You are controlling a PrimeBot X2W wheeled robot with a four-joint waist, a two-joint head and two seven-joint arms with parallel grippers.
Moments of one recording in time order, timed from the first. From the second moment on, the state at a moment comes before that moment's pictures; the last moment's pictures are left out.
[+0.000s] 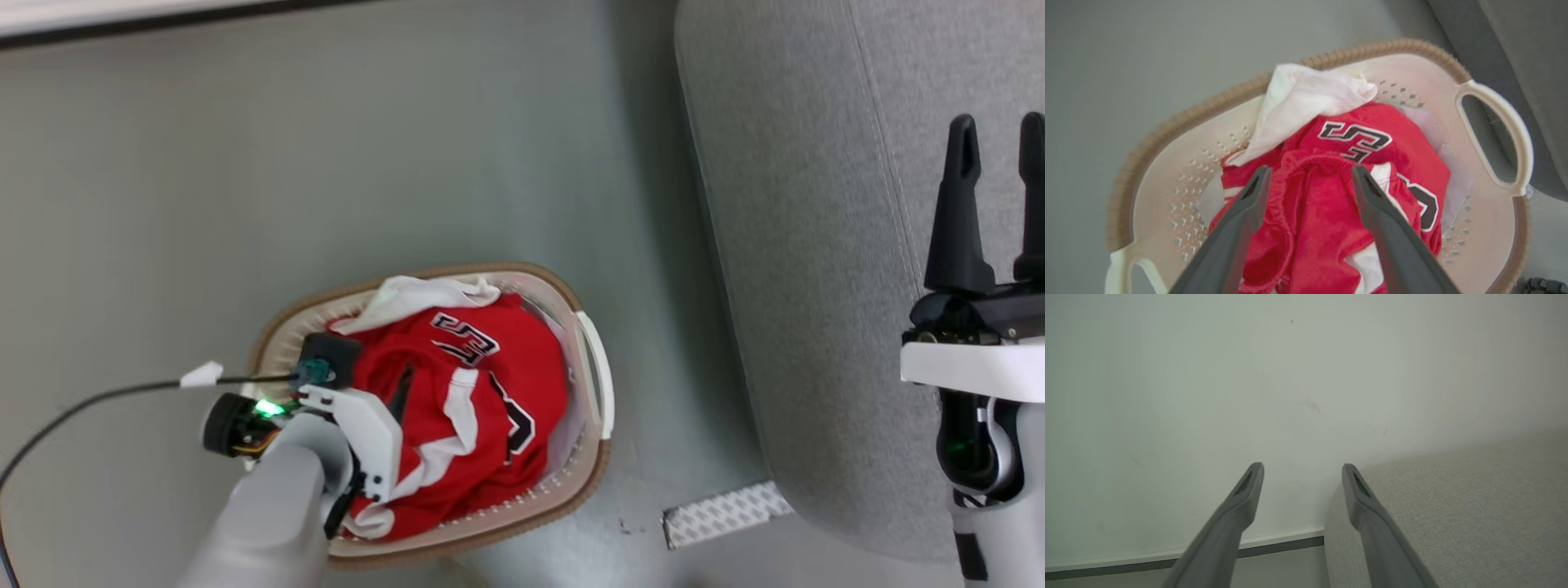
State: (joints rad) left arm -0.74 0.08 -0.30 1.10 -0.07 -0.13 -0.16; right arm -0.48 -0.11 0.04 0.04 0.49 0.13 -0.26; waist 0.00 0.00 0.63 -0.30
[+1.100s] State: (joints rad) left arm -0.89 0.17 -0.44 1.28 -0.04 -0.12 0.10; right arm -0.55 -0.05 0.09 0.04 0.51 0.13 -0.26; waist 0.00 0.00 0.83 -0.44
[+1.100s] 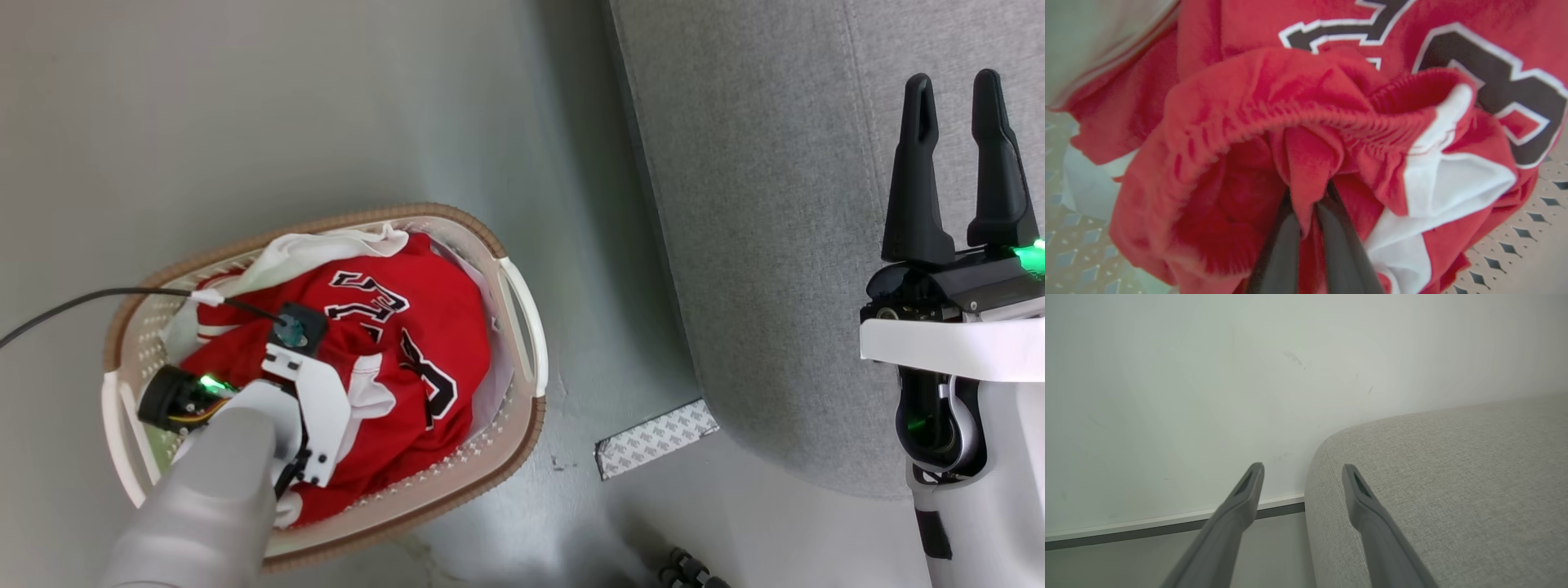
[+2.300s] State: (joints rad) left arm -0.61 0.05 -0.70 0.86 -0.57 -0.13 -0.21; right arm -0.29 -0.17 0.09 0.13 0.49 0.13 -0.26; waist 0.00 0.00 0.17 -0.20
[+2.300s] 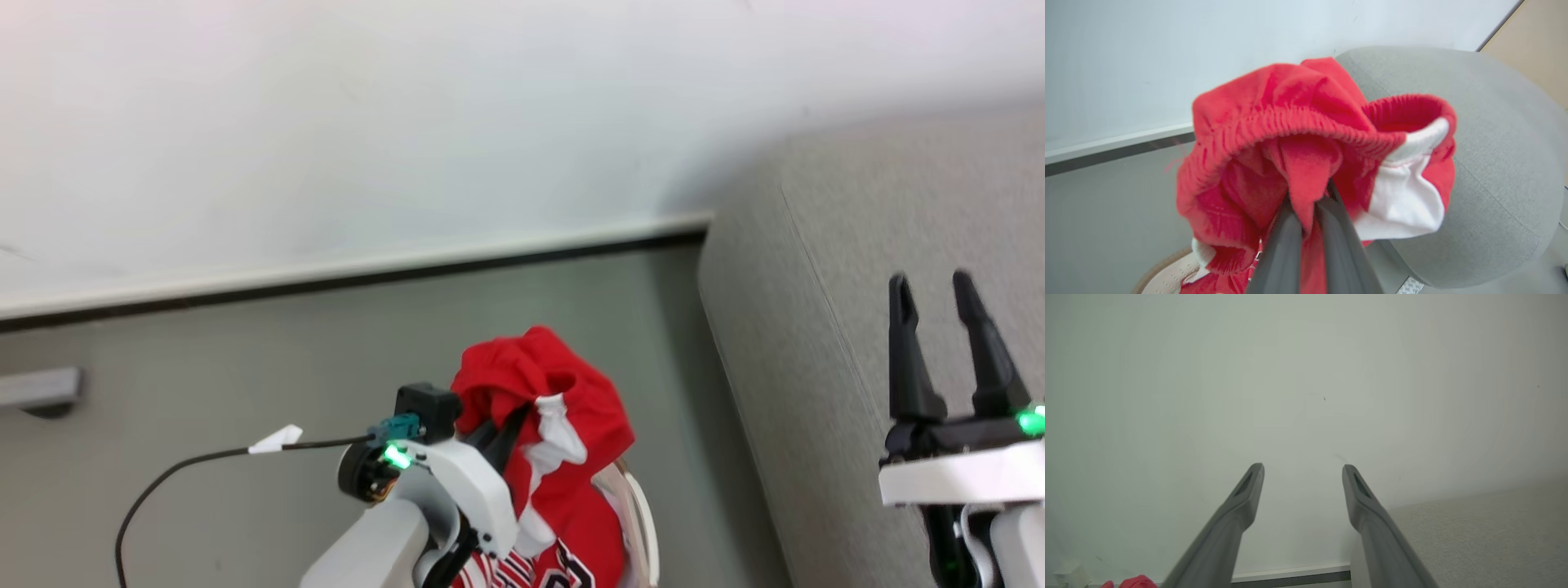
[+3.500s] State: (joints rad) left arm -0.59 0.15 -0.68 0.35 -0.67 -0.05 -0.11; right arm -0.28 -0.22 0.64 0.32 0.68 0.13 -0.26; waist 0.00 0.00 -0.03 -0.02
